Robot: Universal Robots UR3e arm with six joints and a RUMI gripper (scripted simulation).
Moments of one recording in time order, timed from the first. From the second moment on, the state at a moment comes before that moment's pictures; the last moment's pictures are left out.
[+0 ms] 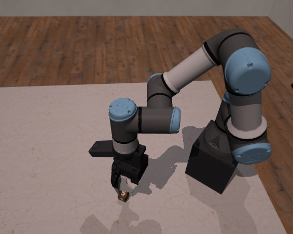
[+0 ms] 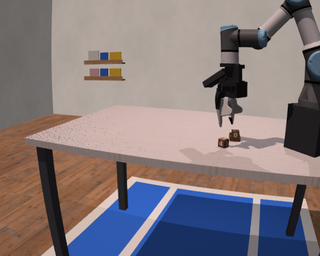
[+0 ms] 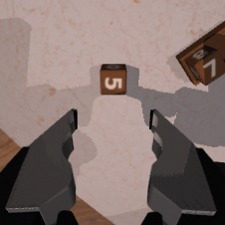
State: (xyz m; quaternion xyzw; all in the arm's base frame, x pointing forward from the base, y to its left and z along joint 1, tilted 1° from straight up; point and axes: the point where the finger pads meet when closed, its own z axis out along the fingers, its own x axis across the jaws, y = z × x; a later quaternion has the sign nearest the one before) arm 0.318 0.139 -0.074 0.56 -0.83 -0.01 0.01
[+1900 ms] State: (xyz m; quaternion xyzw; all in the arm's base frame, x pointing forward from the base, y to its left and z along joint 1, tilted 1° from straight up) arm 0.323 0.134 -0.073 0.49 -0.87 0.00 0.00
